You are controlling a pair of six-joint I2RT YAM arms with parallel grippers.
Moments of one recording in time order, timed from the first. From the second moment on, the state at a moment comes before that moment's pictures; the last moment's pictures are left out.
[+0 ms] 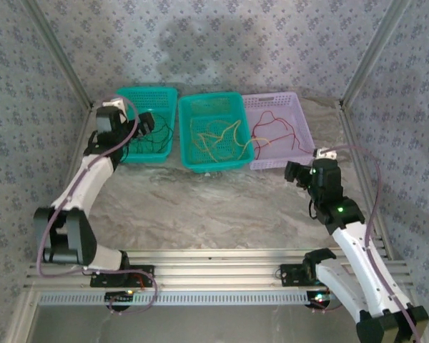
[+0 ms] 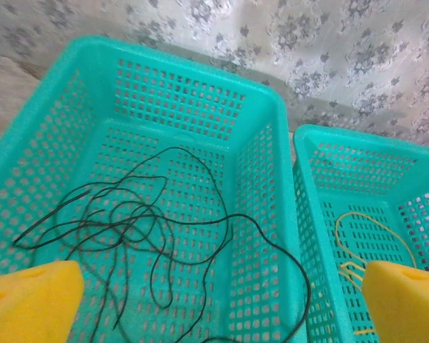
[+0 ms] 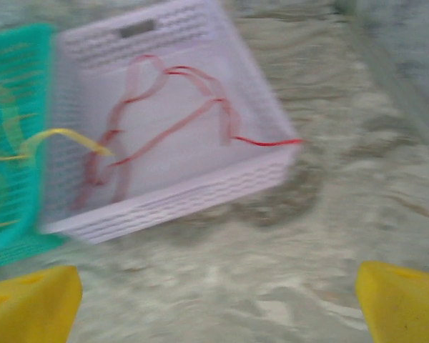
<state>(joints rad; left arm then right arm) -0.09 1.37 1.08 -0.13 0.01 -0.34 0.22 0.75 0.68 -0.48 0.32 0.31</state>
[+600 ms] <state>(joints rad) -0.08 1.15 0.67 -0.19 -0.28 -0.33 0.06 1.31 0.33 0.46 0.54 0.18</state>
